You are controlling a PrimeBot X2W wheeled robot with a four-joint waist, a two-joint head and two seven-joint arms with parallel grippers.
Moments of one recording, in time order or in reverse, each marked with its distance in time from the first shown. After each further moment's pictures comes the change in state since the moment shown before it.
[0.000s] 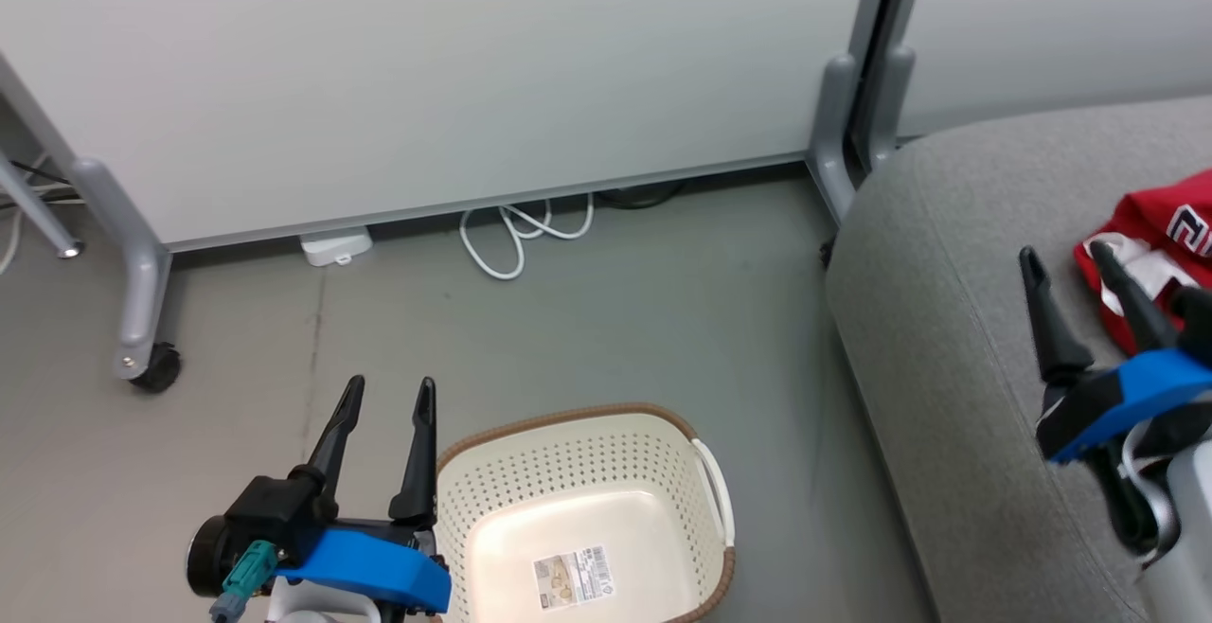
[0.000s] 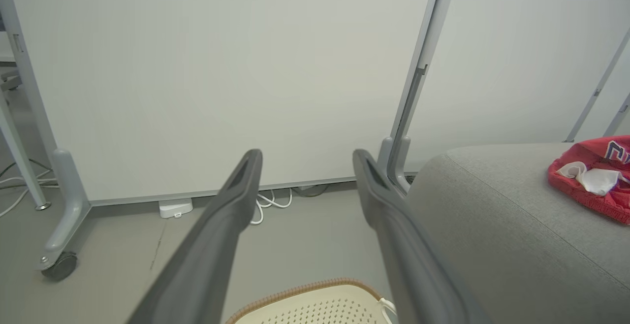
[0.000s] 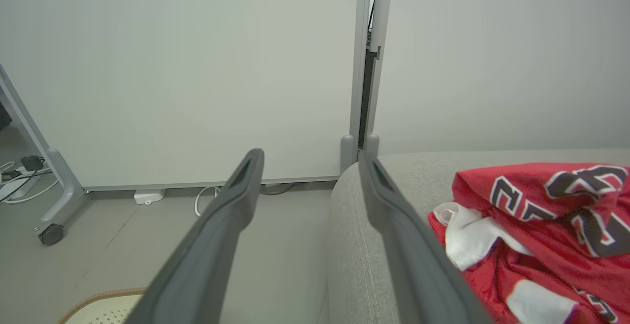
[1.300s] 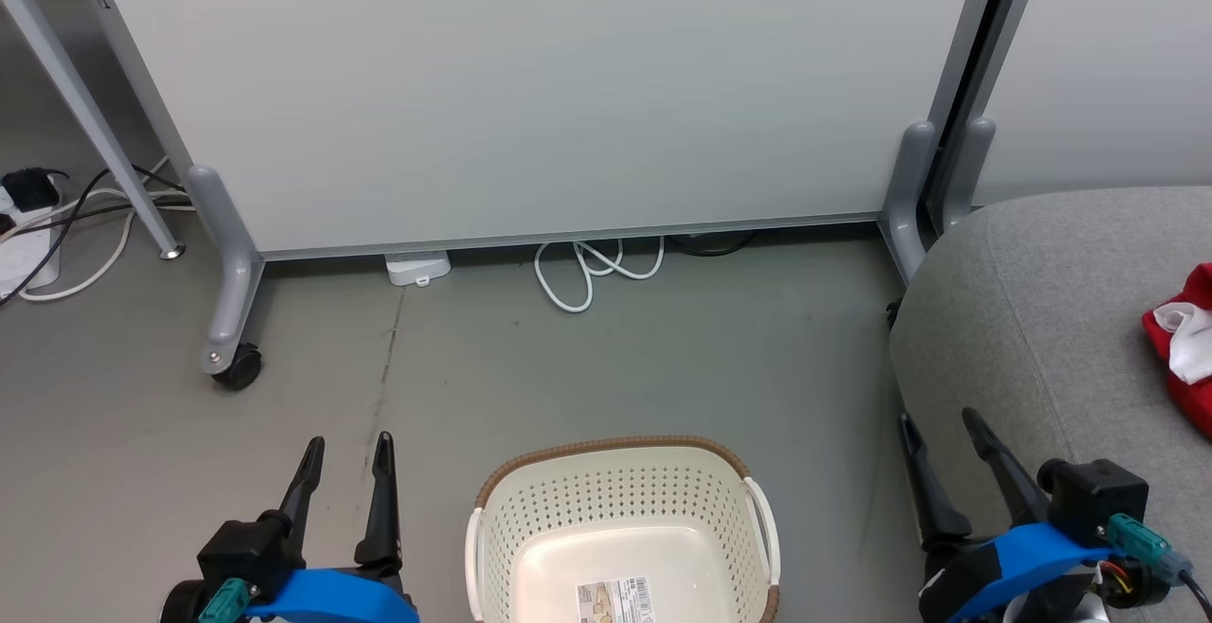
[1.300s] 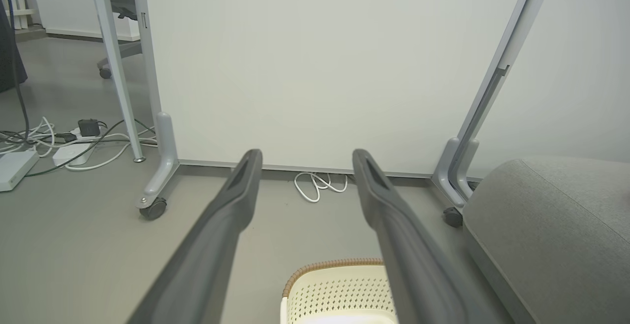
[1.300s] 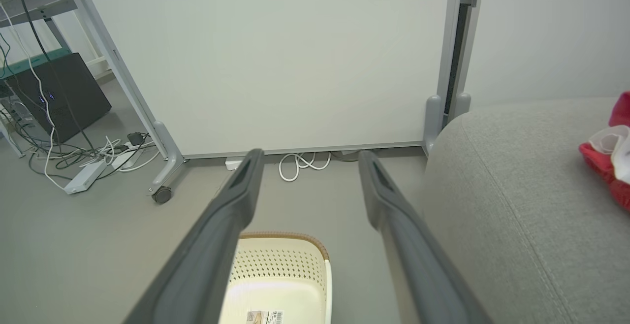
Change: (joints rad) left arm 0.051 -0.010 0.098 0.093 0.011 0.000 0.000; right arm 0.366 0.297 -0.079 -0.291 -0.162 0.000 0.068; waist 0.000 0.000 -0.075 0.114
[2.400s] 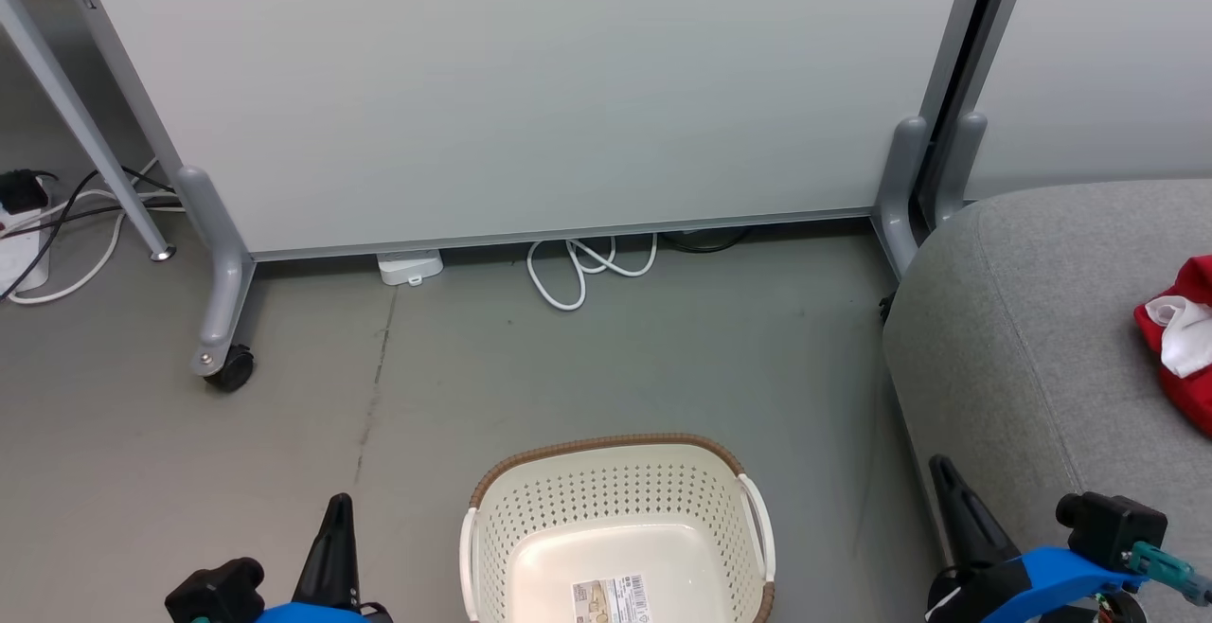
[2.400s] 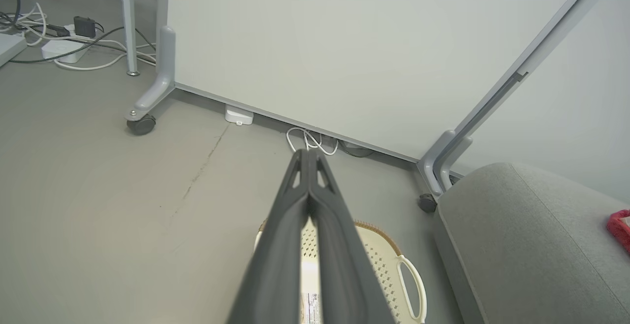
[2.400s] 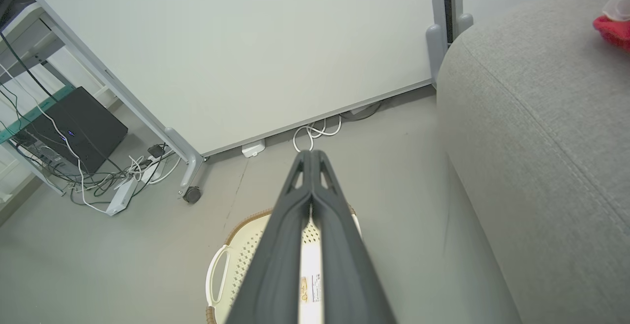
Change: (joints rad) left arm 0.056 -0.011 0.016 0.046 -0.218 0.000 0.067; right arm 0.024 0.012 -0.009 0.088 0.221 0.000 0.032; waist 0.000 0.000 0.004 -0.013
